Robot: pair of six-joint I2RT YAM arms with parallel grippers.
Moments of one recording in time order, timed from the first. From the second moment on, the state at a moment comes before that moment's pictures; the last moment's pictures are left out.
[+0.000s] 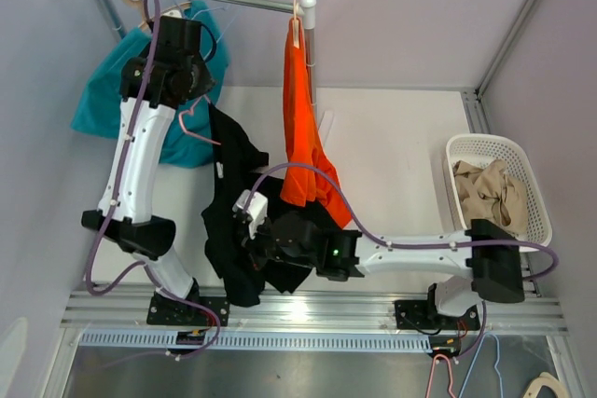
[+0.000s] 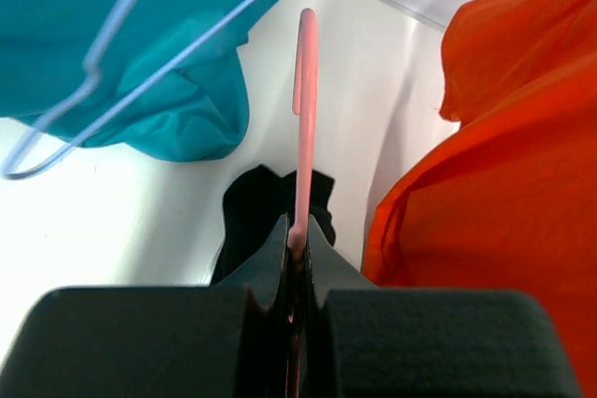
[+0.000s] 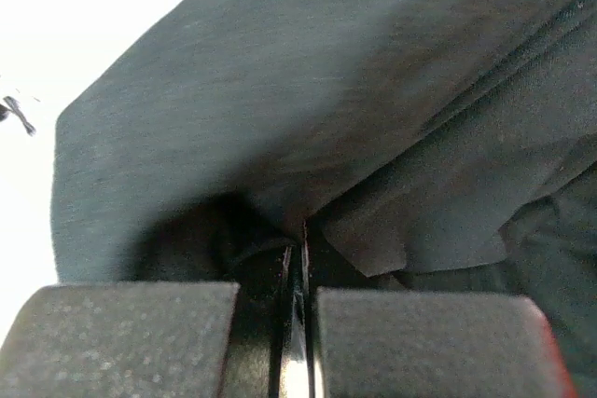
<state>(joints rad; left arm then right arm) -0.28 1.74 2.33 -1.26 -0.38 -0.55 1.42 1.51 1.09 0.19 0.13 0.27</state>
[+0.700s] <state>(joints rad) -0.32 0.88 1.89 -1.18 -0.39 -0.48 1.02 2.07 1.71 -0.36 0.17 0.34</state>
